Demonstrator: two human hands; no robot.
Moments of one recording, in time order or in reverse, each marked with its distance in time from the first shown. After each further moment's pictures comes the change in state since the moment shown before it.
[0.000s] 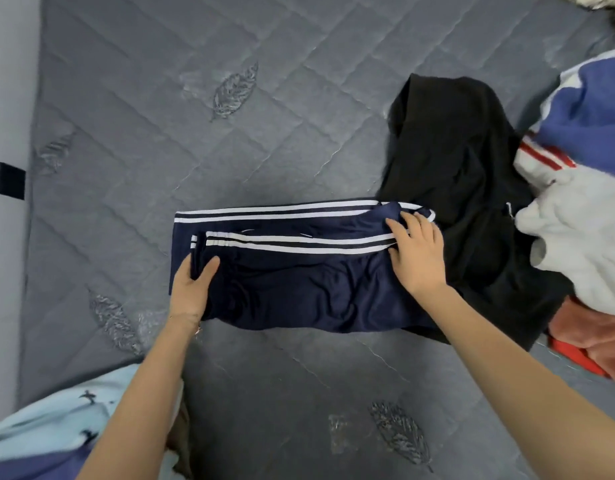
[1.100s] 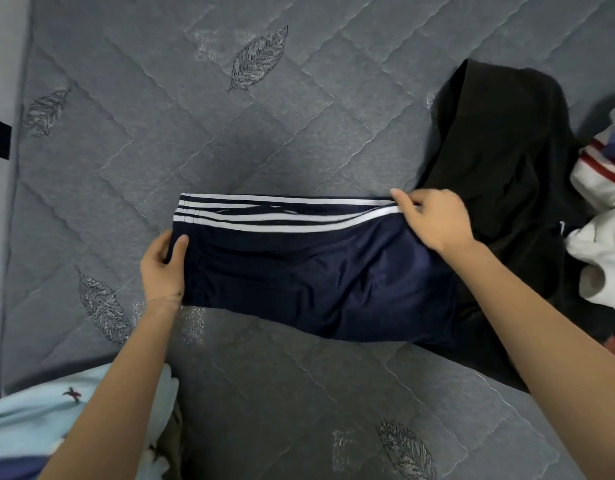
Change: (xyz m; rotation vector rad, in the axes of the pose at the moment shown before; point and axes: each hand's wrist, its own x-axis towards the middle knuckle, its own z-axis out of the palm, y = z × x) left_hand 0.061 -0.034 -0.029 0.068 0.274 0.081; right_hand 0.090 -0.025 -0.016 0.145 -0.025 -0.092
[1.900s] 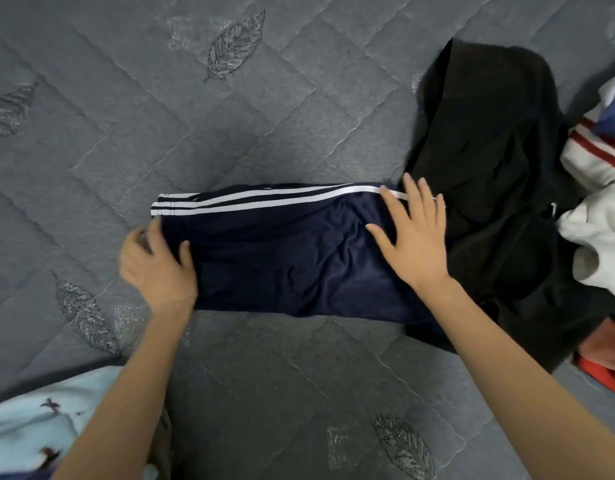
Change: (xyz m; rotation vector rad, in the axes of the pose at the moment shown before) left_hand -0.010 -0.020 0.025 0.777 0.193 0.360; right_hand -0.058 0.007 0.046 -0.070 0.132 -0.016
